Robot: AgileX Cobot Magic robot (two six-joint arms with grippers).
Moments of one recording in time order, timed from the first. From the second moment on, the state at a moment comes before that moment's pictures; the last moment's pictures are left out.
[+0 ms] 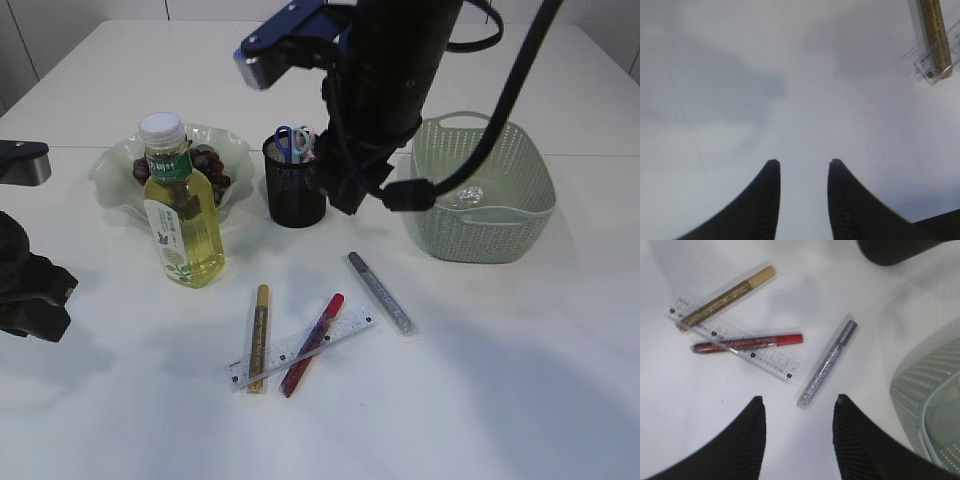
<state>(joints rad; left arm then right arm) -0.29 1.44 -0.88 -0.11 0.82 0.00 0.59 1.89 -1.78 -0.04 1.24 -0.41</state>
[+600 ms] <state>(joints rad) -0.29 1.44 -0.88 -0.18 0.85 0.00 0.72 1.99 -1.72 0.02 1.24 -0.81</state>
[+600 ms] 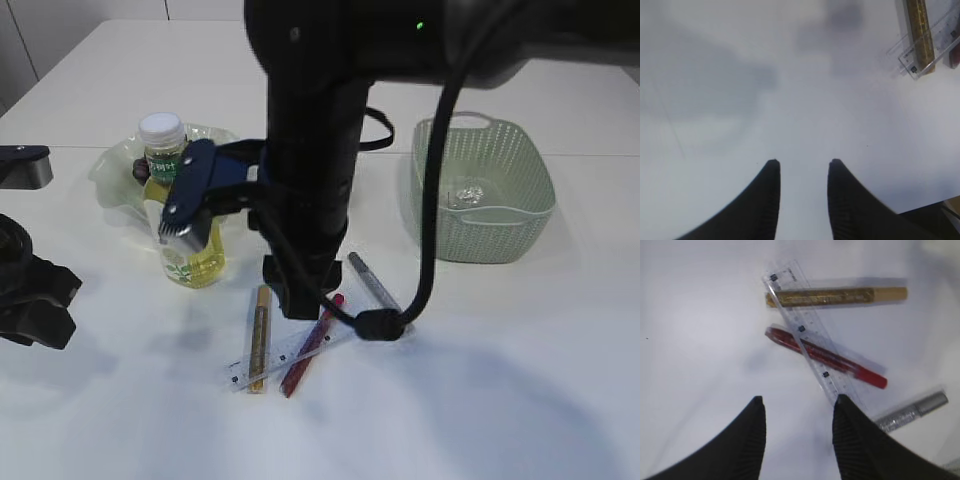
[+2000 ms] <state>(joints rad) -0.29 1.44 -0.88 -0.20 0.81 0.00 0.80 2.21 -1.72 -0.04 1.03 -0.92</state>
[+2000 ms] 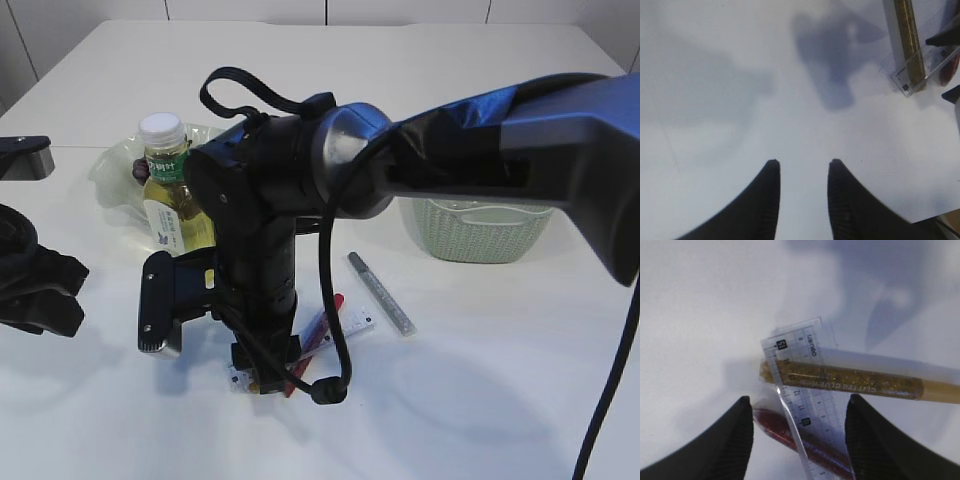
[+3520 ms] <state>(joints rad) -0.29 1.44 -0.88 -0.20 0.81 0.00 0.80 2.27 -1.72 -0.09 1.00 -0.93</state>
